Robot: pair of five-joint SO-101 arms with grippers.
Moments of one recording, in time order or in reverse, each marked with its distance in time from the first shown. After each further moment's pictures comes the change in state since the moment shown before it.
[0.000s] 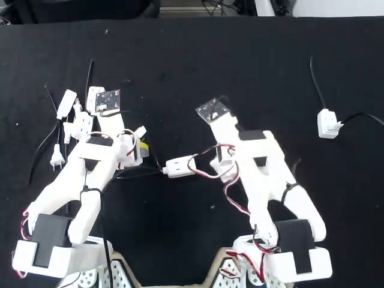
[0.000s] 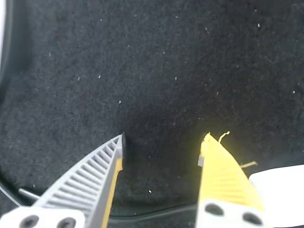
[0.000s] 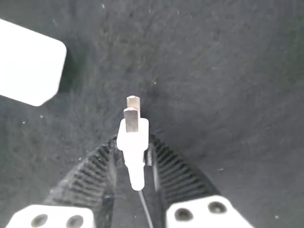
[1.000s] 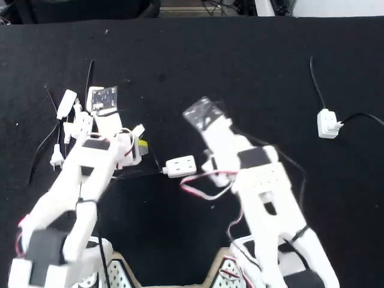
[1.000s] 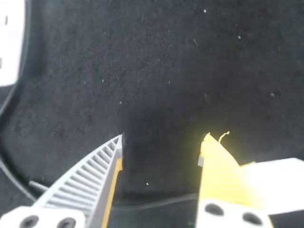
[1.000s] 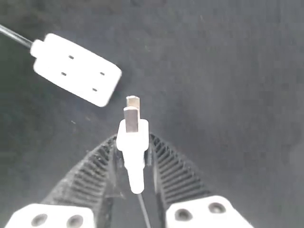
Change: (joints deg) left arm -0.2 -8.4 2.8 1.0 0.0; right arm -9.2 -25.6 6.2 4.0 0.1
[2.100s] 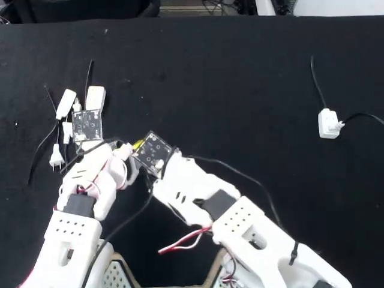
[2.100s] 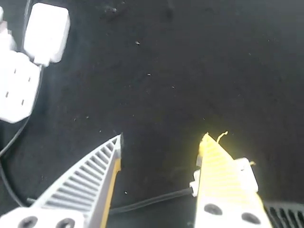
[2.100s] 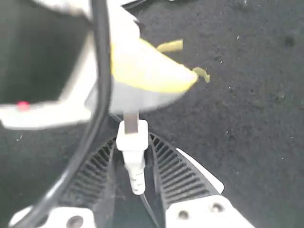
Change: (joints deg) left arm 2.6 -47.1 26.7 -6.5 -1.1; right arm -26.6 -11.5 15.6 -28.2 -13.6
